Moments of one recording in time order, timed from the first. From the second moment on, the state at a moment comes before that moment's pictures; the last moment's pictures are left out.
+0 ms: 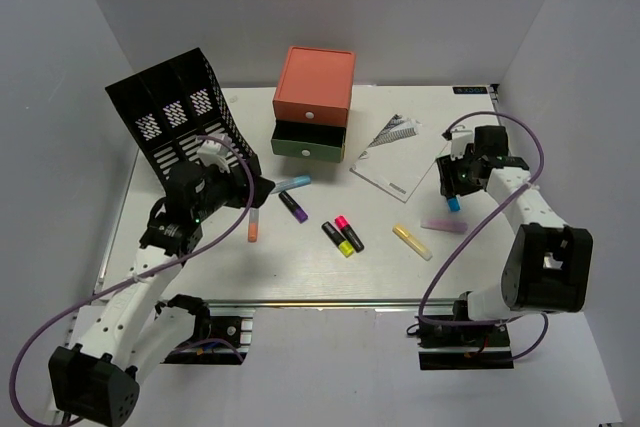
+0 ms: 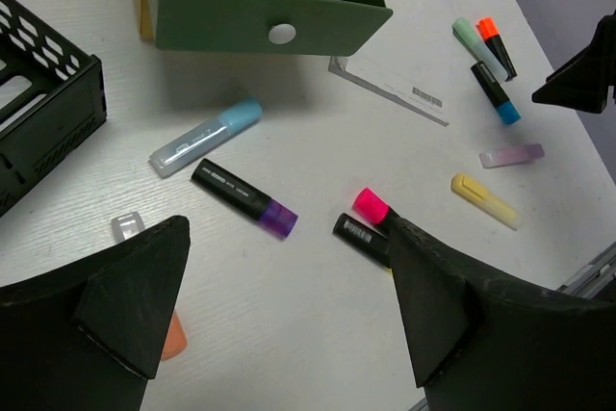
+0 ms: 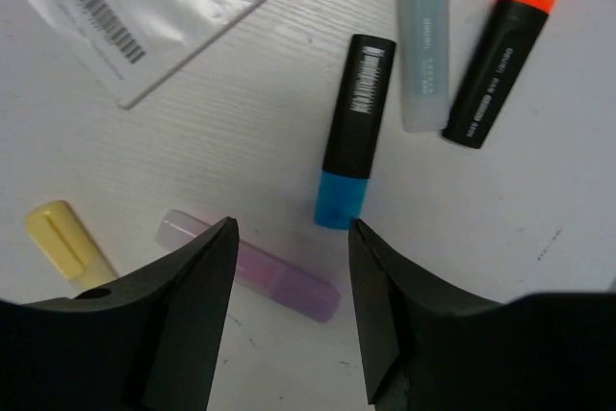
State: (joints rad) left arm -0.29 0.85 0.68 -0.15 0.29 -0.34; right arm -0.04 1.43 0.98 -0.55 -0.23 -0.36
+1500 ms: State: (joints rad) left arm -0.29 0.83 0.68 -0.19 0.24 -0.33; right arm -0.03 1.66 1.09 -0.62 -0.29 -0.56
